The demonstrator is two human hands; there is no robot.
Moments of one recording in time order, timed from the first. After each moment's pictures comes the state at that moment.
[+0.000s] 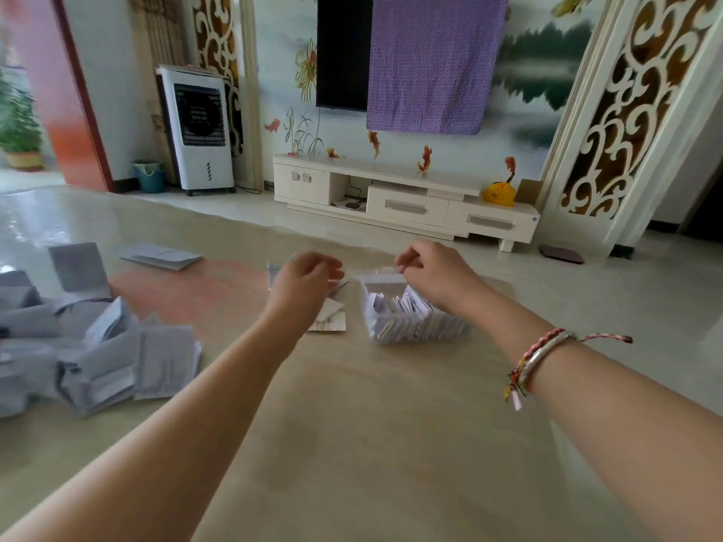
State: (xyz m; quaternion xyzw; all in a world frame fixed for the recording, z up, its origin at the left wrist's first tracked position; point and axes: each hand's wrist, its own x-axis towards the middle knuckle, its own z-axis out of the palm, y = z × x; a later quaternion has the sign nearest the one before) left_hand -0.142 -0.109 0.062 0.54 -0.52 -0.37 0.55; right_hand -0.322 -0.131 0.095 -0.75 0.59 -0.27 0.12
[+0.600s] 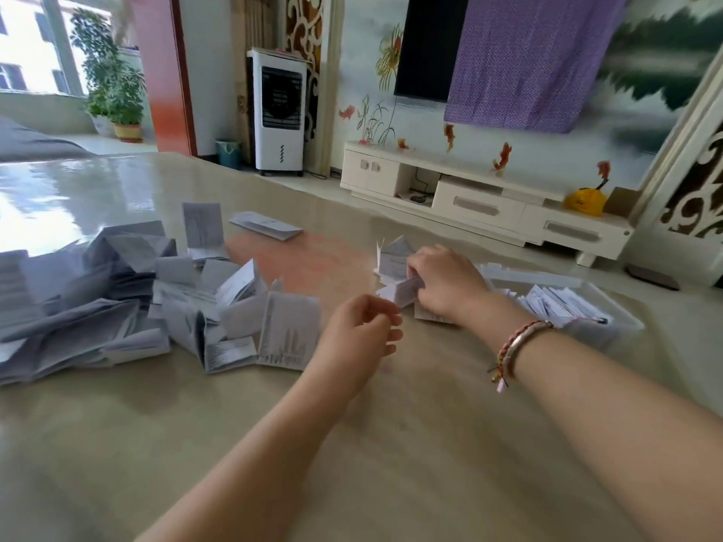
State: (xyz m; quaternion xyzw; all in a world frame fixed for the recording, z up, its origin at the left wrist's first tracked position) left_hand -0.065 -0.052 0.005 0.54 -0.43 -0.47 0.55; right_hand -0.184 -0.180 0.034 -0.85 0.51 -0.08 -0.12
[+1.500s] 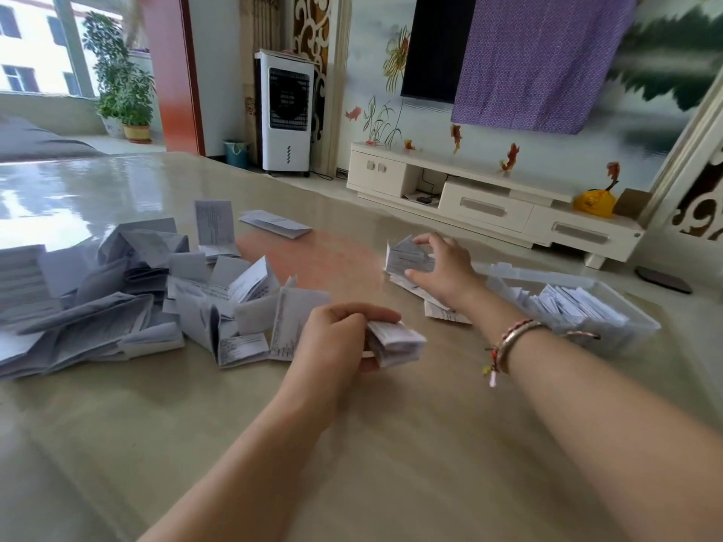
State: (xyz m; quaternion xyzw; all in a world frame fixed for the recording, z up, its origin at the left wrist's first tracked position) left_hand -0.046 -0.028 0.011 0.52 -0.38 -0.49 0.58; right_hand -0.176 -0.202 0.016 -0.77 0.56 -0.27 0.11
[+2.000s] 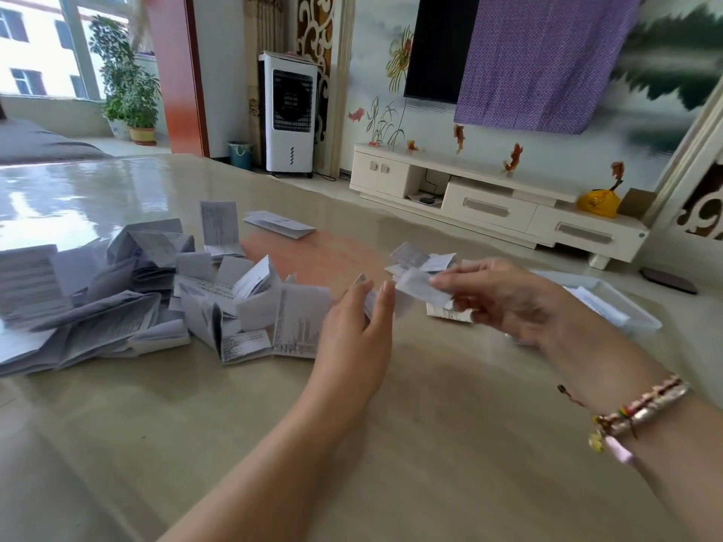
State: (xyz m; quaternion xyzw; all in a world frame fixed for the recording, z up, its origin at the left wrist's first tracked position) left_hand -0.058 -0.028 0.007 0.61 -0.53 -0.26 0.53; right_hand -0.211 -0.112 0.064 -0.64 0.50 -0.30 0.50
